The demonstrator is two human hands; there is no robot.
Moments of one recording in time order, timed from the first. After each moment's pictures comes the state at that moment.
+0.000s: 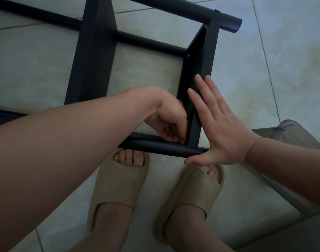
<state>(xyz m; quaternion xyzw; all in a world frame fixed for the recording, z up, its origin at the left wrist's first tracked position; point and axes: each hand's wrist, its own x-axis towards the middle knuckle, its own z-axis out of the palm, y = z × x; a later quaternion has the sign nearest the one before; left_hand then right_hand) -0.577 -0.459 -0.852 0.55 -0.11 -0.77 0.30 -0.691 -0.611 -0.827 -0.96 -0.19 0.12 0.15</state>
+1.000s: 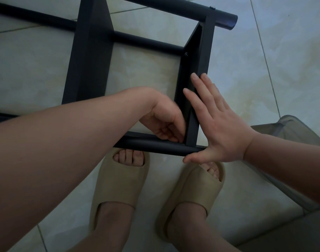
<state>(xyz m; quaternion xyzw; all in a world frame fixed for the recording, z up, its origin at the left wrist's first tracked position) -0.577 -0.455 -0.858 0.52 -0.11 -0.80 0.27 -0.692 -0.611 -0.826 -0.96 -0.19 0.13 0.14</state>
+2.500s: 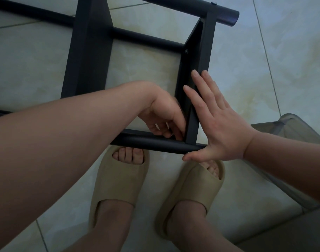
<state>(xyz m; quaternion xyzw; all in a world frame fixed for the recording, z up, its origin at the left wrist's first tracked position) -0.570 -0.454 -0.851 0.55 -0.16 -0.79 0.23 -0.692 -0.609 -0.826 -0.96 -0.20 0.12 0.15</state>
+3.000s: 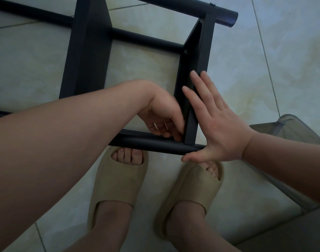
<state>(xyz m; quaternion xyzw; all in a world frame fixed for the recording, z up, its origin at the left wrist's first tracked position) -0.565 -0.456 -0.855 0.54 -0.17 -0.80 0.21 -0.692 -0.609 -0.828 -0.96 -0.20 0.12 0.15</state>
